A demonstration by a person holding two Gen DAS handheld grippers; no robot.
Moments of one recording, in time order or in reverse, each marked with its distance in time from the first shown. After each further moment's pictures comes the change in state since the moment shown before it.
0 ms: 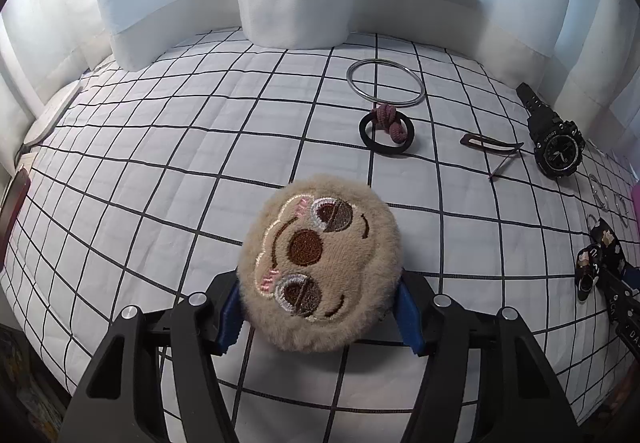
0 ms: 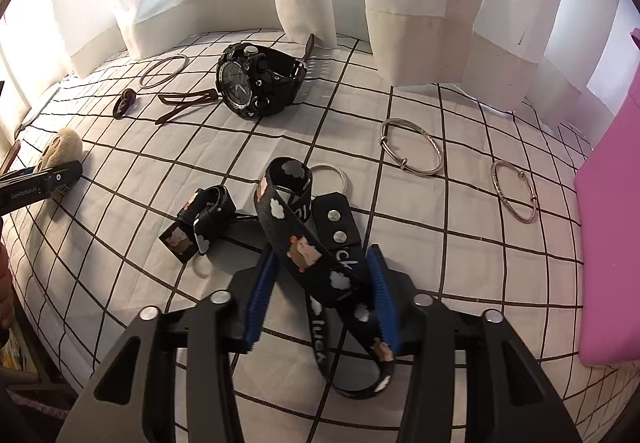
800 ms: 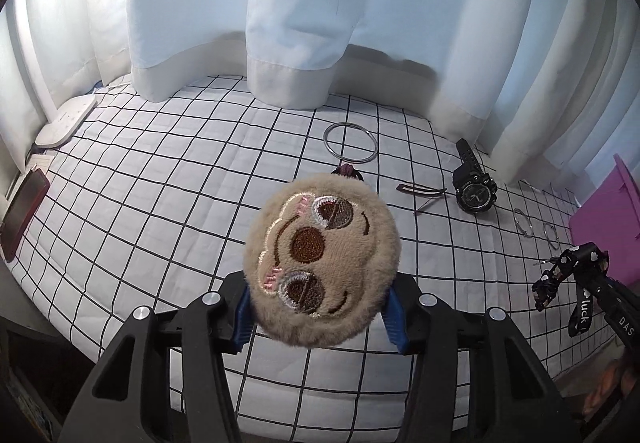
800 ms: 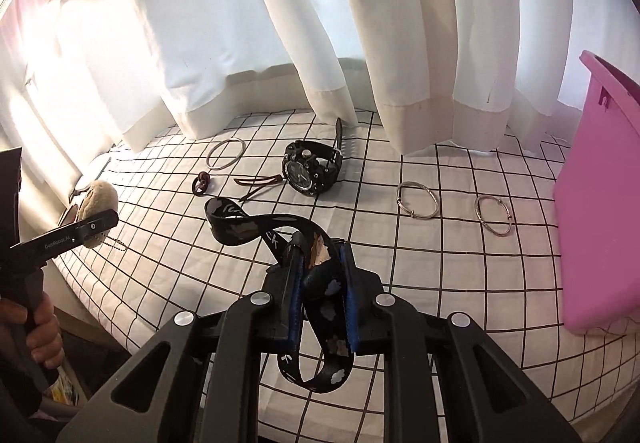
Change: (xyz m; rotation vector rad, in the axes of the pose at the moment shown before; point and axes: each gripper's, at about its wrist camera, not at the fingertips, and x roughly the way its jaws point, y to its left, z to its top) left arm -0.105 0.011 0.006 -0.052 -0.102 -0.141; right arm -0.111 0.000 0.012 0.131 -0.165 0.155
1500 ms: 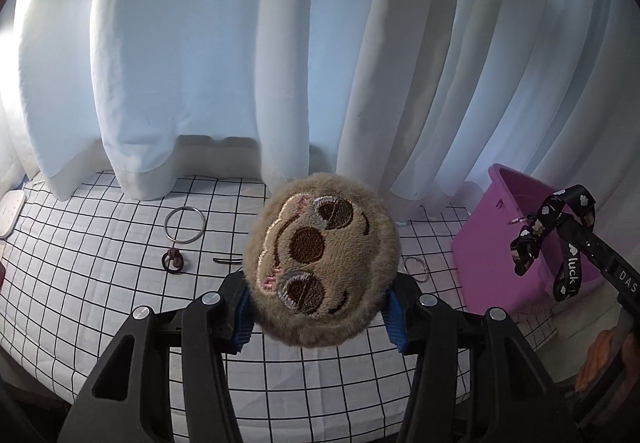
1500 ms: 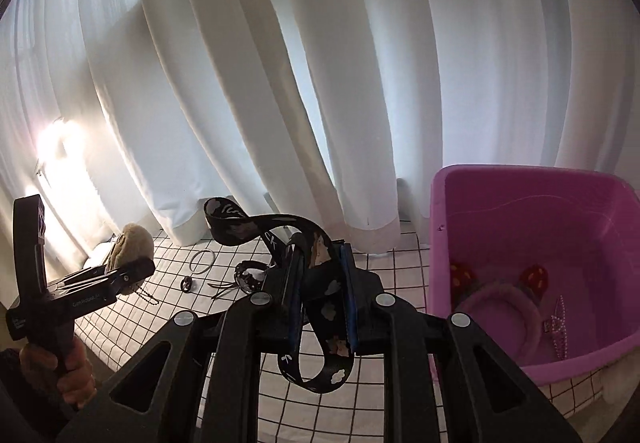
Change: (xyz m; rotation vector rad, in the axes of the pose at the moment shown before) left arm -0.074 -0.182 0.034 0.171 -0.131 -0.224; right arm -0.150 -0.116 0.053 0.083 -0.269 -0.047
